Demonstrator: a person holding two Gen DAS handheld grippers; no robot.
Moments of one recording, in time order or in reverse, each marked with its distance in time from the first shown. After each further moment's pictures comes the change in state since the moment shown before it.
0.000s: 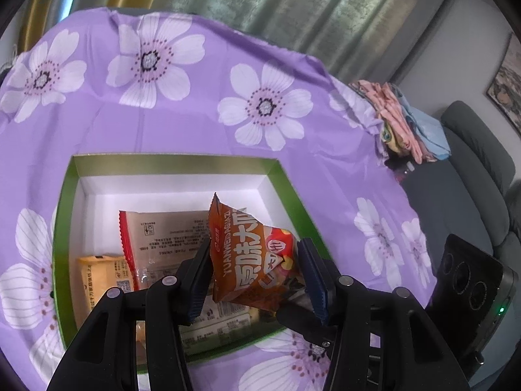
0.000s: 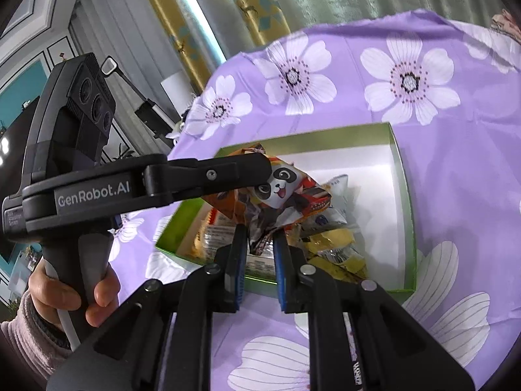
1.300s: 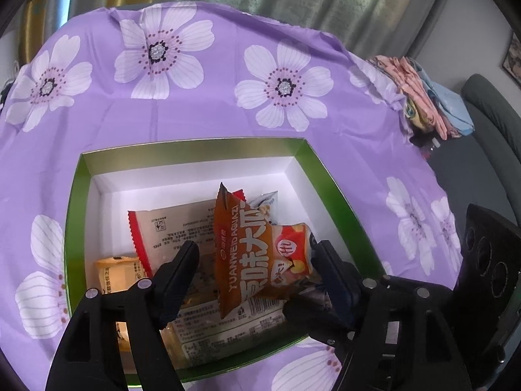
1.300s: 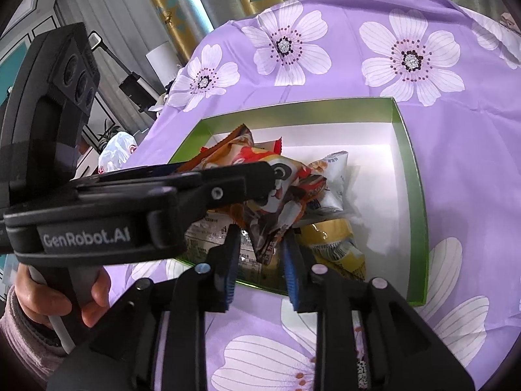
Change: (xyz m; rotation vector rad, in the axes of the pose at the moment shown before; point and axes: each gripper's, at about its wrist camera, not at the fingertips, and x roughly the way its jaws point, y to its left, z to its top) left arm 0.017 0.003 -0.001 0.070 0.065 0.123; right arm 0.025 -0.004 0.008 -0.014 0.131 -0.066
